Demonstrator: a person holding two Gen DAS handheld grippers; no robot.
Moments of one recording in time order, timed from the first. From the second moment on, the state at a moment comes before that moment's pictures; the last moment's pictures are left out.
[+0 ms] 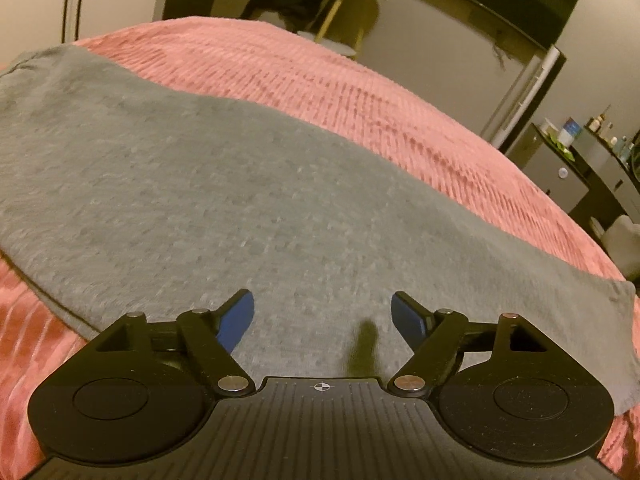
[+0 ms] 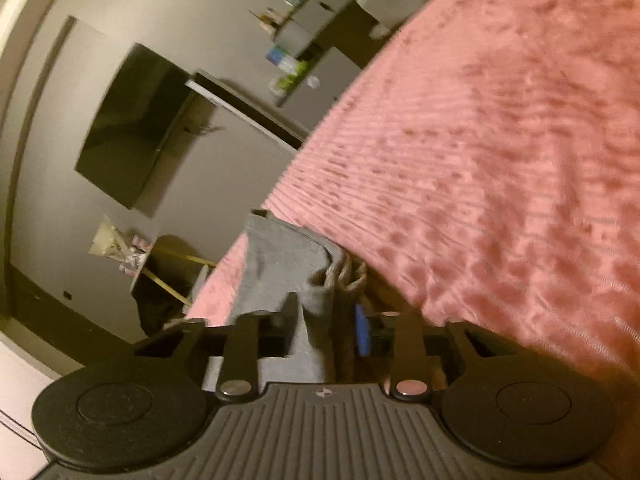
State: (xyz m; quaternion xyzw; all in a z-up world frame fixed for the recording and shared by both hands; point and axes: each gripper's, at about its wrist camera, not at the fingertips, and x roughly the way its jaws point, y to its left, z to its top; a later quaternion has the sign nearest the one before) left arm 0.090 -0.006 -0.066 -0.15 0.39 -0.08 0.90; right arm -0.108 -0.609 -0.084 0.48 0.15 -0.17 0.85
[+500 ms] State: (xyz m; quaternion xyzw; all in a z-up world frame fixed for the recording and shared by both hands) left arm 0.112 -0.015 -0.078 -0.17 0.39 -0.10 0.90; right arm -0.102 -0.595 -0.072 0.47 0.14 -0.22 0.84
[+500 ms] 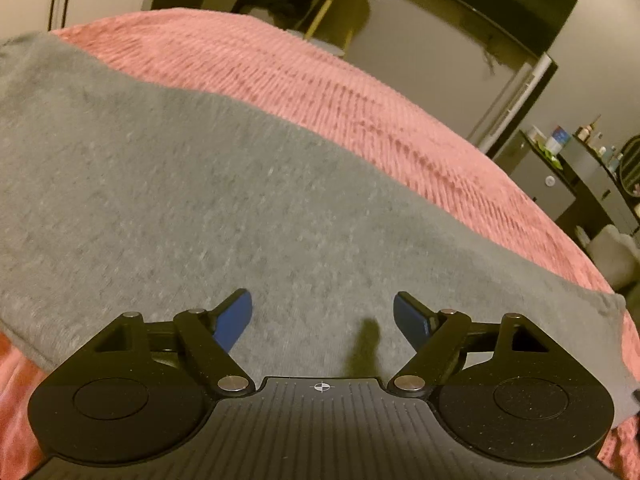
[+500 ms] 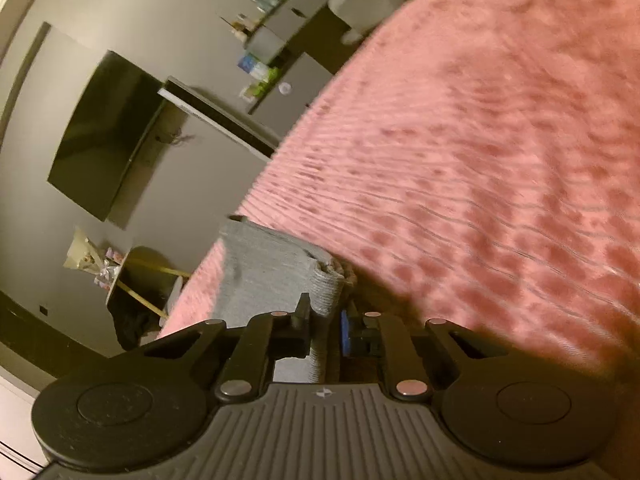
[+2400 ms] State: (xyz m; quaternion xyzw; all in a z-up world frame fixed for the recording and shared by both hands) left arm 0.170 -0.129 -0.084 -0.16 0.50 -0.26 0.81; right arm -0.018 -0.424 -0.056 0.39 0.34 -0.01 0.86
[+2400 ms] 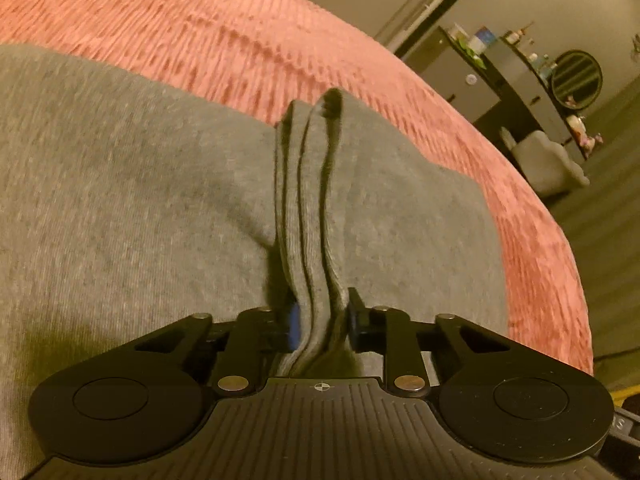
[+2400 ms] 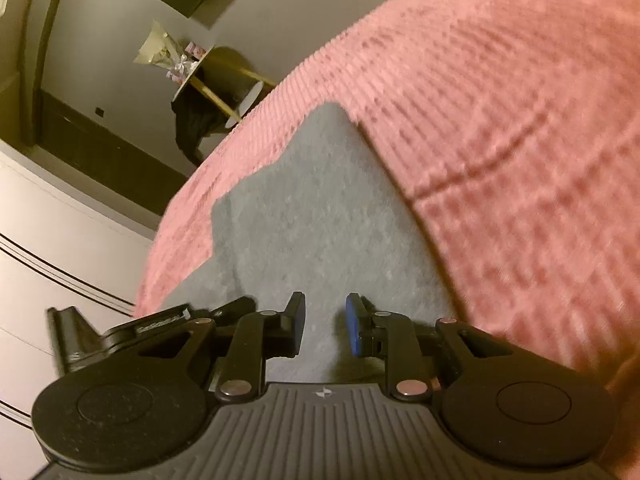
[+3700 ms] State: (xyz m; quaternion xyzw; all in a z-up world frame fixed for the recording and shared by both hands) left arm 0.128 -0.009 -0.050 -0.12 0.44 -0.20 0.86; right arm -0.005 -0.387 -0.039 0.28 0.37 0.01 0.89
